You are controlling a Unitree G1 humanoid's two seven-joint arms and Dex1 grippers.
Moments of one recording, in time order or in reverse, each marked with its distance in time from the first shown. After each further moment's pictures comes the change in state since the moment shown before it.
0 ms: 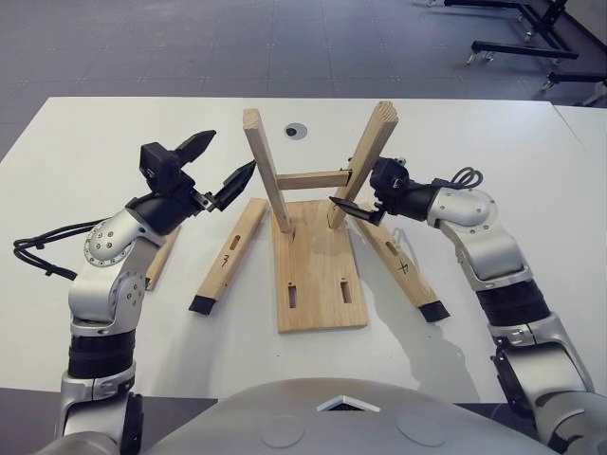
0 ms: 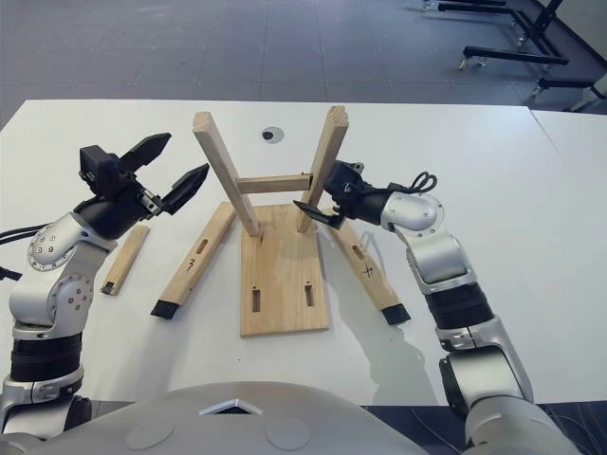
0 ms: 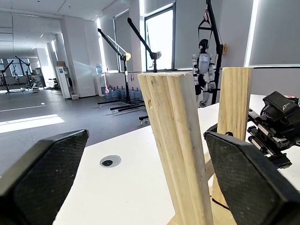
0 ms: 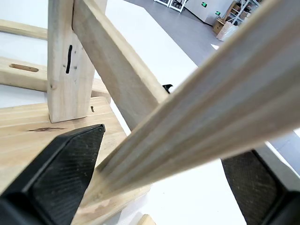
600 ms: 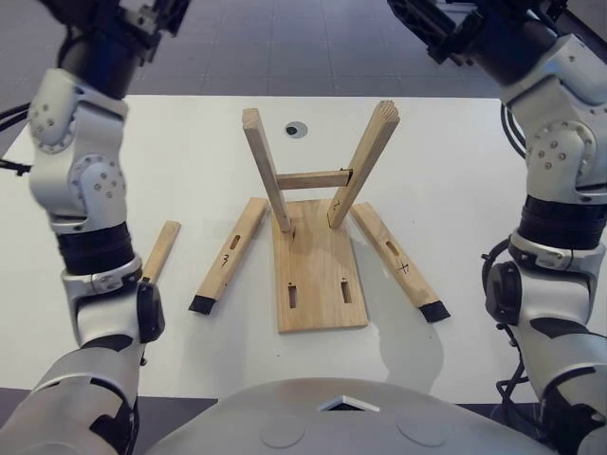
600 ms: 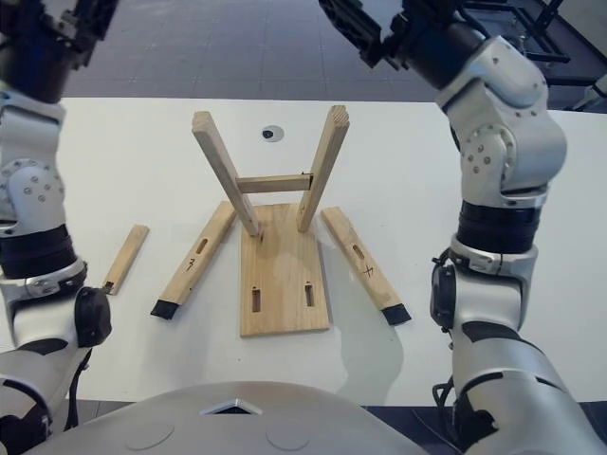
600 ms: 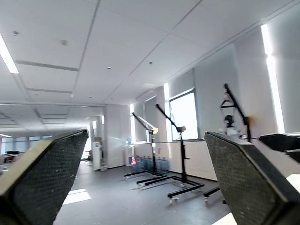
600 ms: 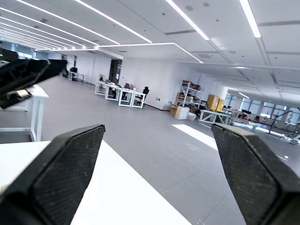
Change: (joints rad) left arm -0.615 -0.058 0.103 0.229 -0.085 0.004 0.157; right arm -0.493 0.060 -0.329 -0.023 0.413 0.326 -0.154
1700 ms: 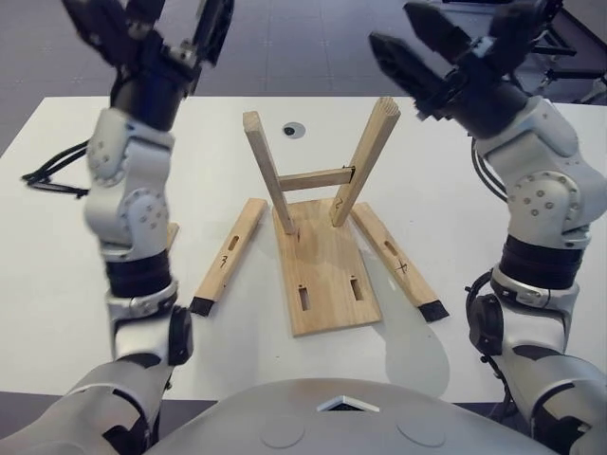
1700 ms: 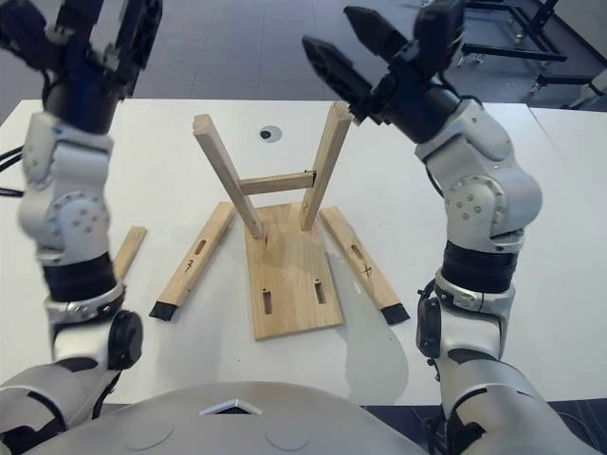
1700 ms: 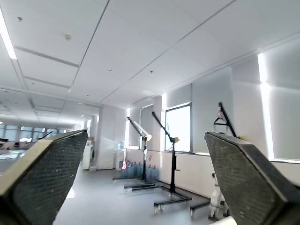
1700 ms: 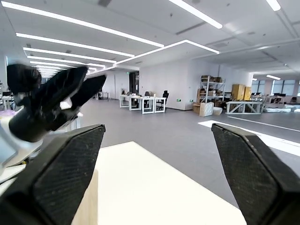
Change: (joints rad) left arm 0.247 -0.058 -0.007 -0.227 0.015 0.081 0.118; right arm 0.217 0.062 -0.126 -0.190 0.220 0.124 -0.028
